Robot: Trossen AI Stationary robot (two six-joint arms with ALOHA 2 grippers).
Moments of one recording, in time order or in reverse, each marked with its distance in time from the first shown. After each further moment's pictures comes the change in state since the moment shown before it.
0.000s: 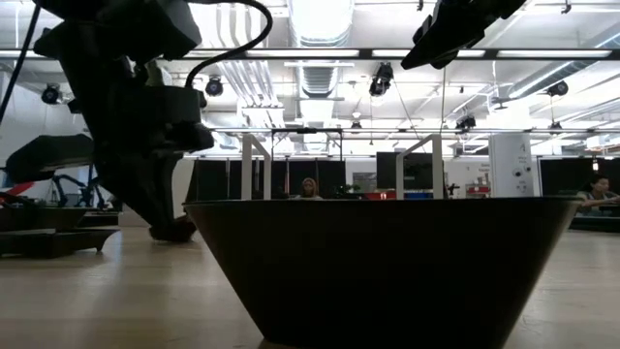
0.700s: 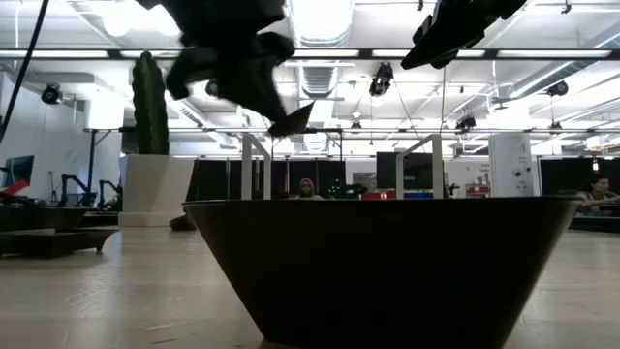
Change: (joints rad) left arm 0.200 0.000 0.363 -0.028 0.018 0.483; right arm 0.000 0.000 0.000 0.000 0.000 -0.006
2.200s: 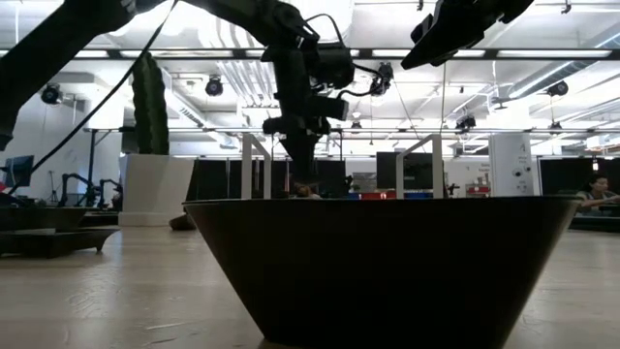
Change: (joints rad) left arm 0.428 0.602 0.804 -0.666 0.114 0.044; right arm 0.000 0.000 0.000 -0.001 0.000 -0.064
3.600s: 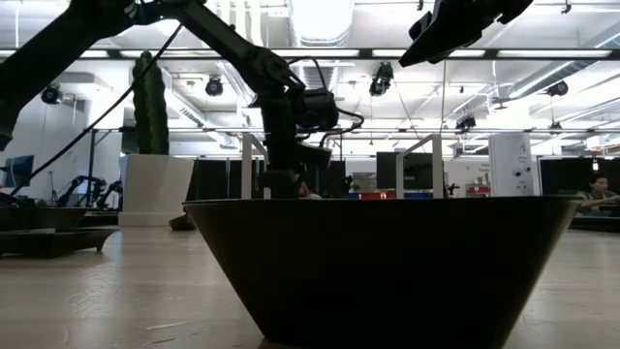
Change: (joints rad) left arm 0.086 -0.001 -0.282 0.320 -0.086 -0.062; right arm 0.000 0.000 0.000 0.017 0.000 -0.030
